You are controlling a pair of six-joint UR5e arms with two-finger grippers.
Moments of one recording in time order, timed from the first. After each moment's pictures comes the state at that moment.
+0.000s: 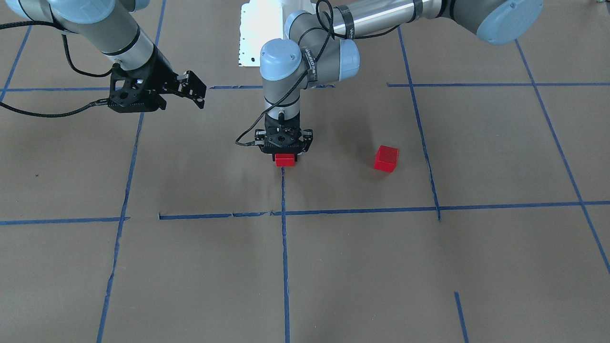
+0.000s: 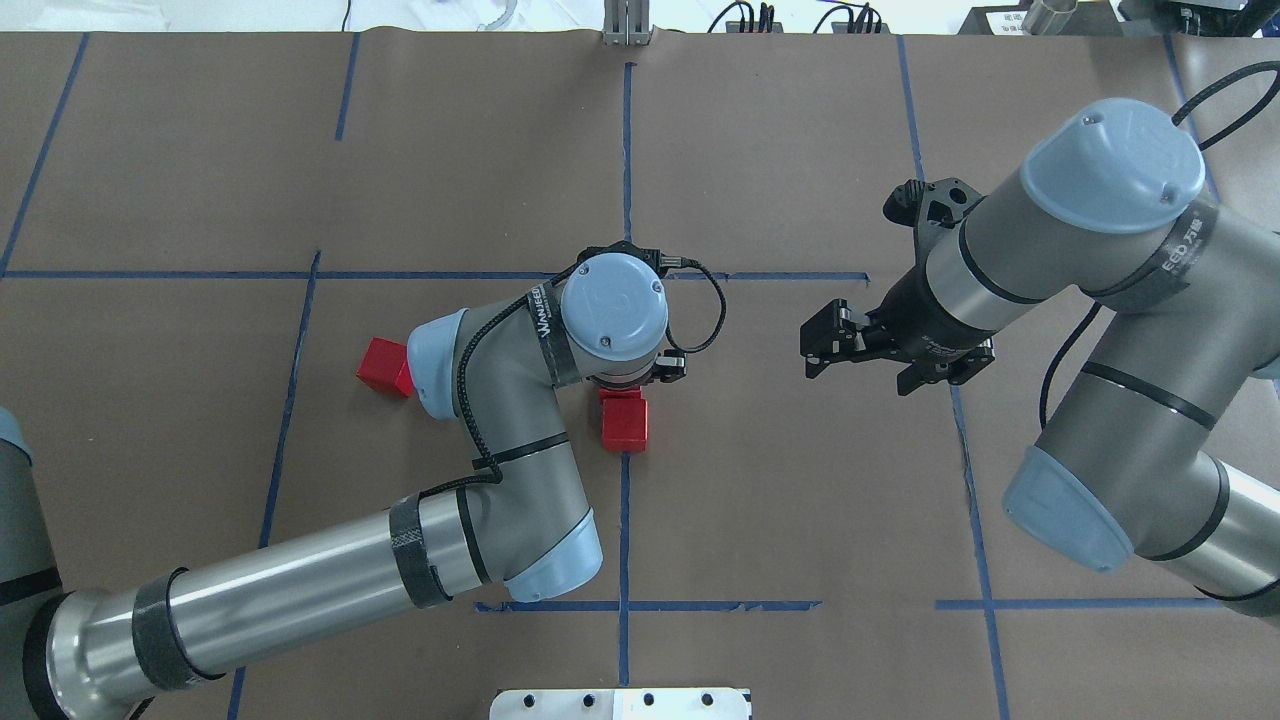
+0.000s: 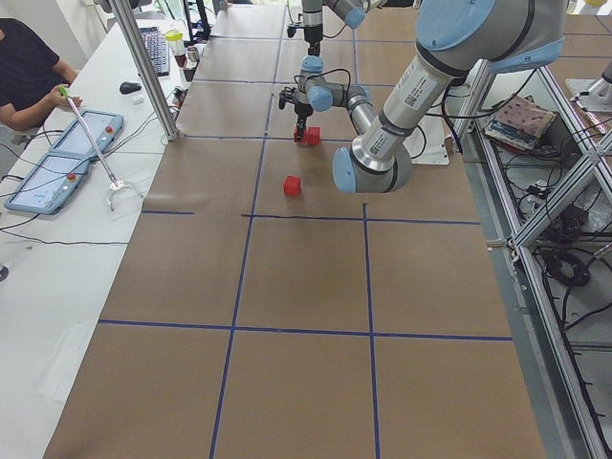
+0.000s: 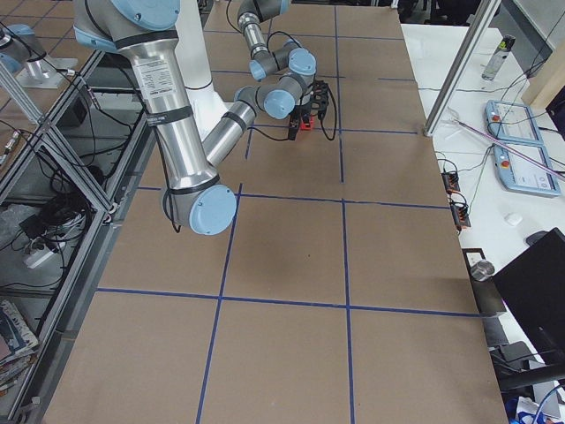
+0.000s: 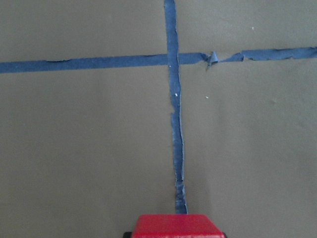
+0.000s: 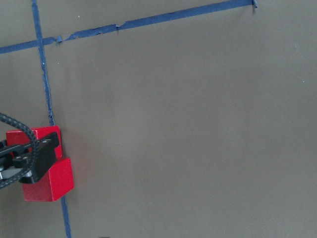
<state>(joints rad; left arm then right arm) -0.44 -2.47 -1.37 -1.68 -1.70 -1.22 0.72 -1.23 2.03 -1.57 2.19 1.23</state>
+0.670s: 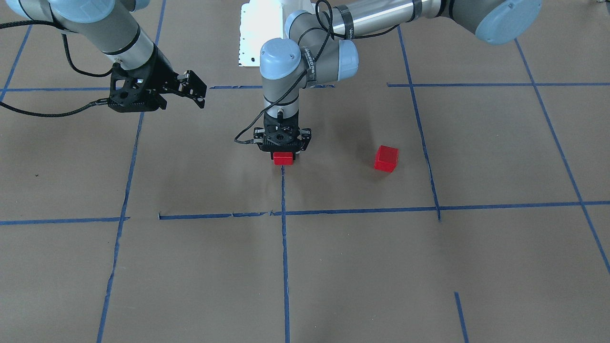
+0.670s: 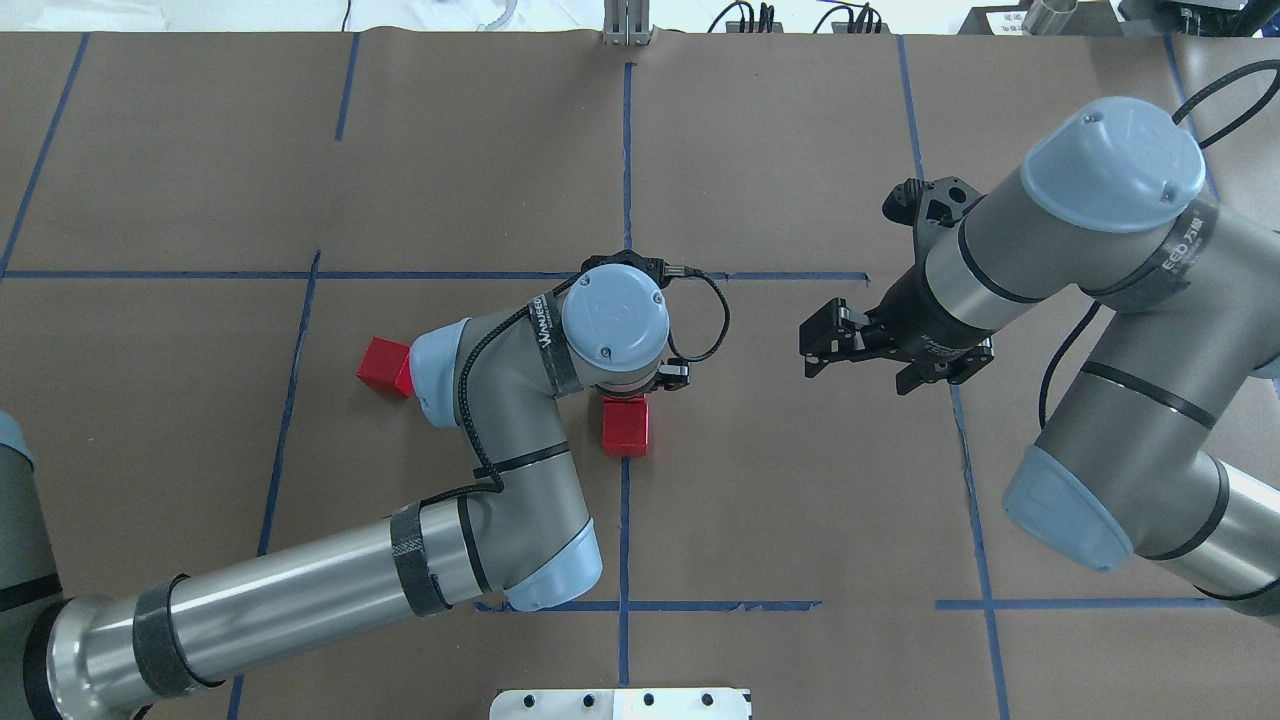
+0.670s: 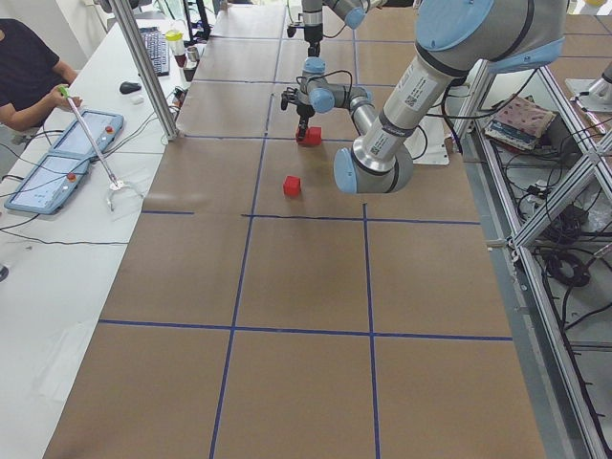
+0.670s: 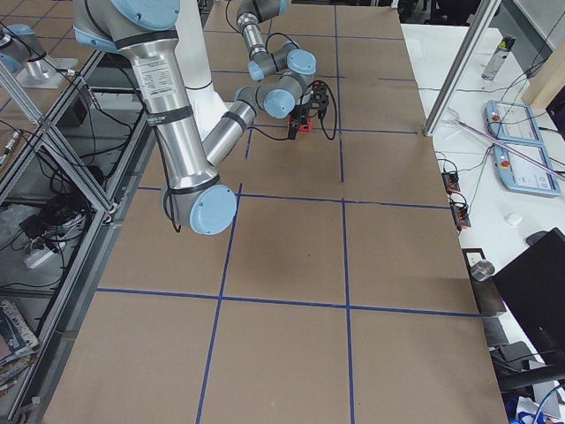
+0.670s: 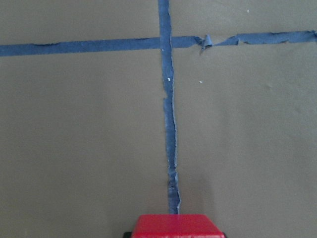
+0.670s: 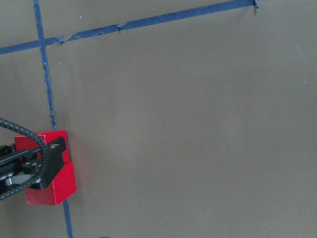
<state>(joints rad) -0.43 -2.47 -1.37 -1.70 -1.70 -1.22 0.72 -1.22 2.03 -1.57 2.20 1.23</state>
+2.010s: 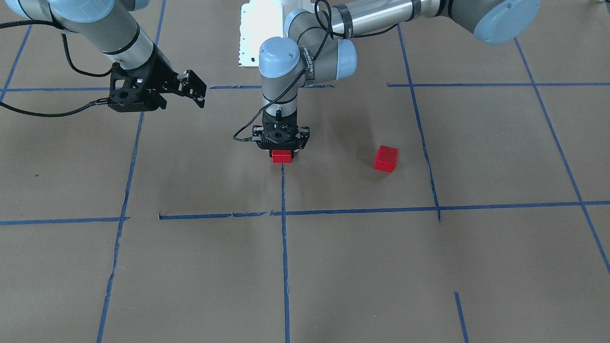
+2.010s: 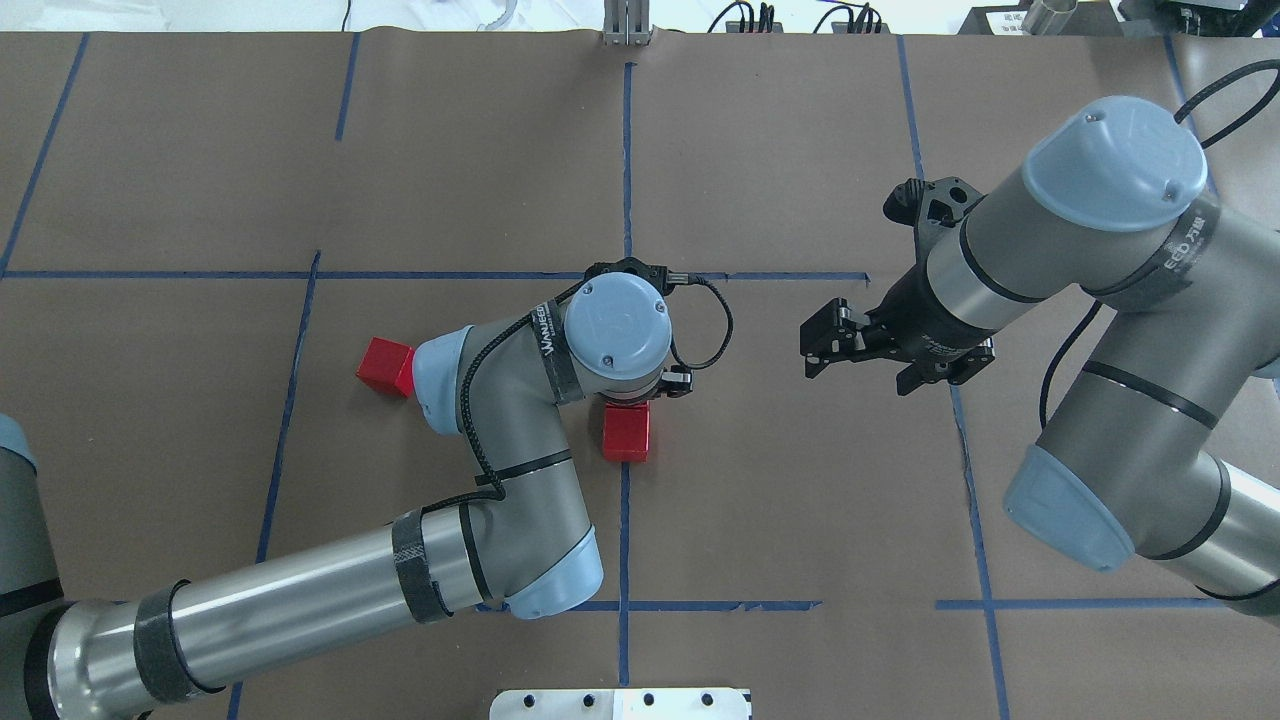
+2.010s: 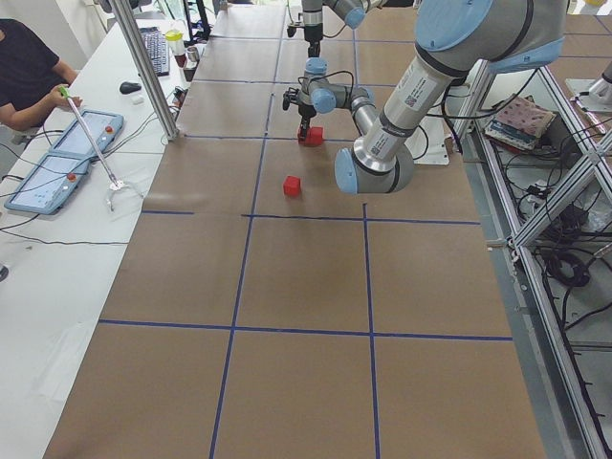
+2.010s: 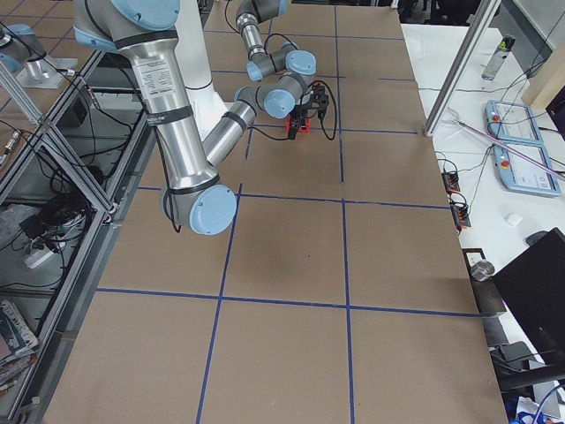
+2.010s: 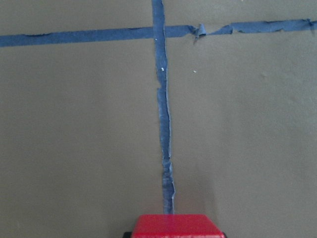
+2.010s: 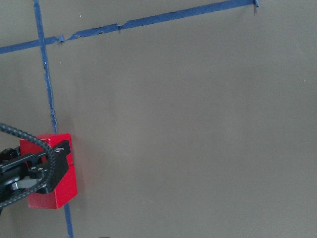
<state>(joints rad) -0.42 -2.47 -1.37 -1.70 -1.70 -1.22 0.72 -1.23 2.04 -1.57 2.20 1.23</state>
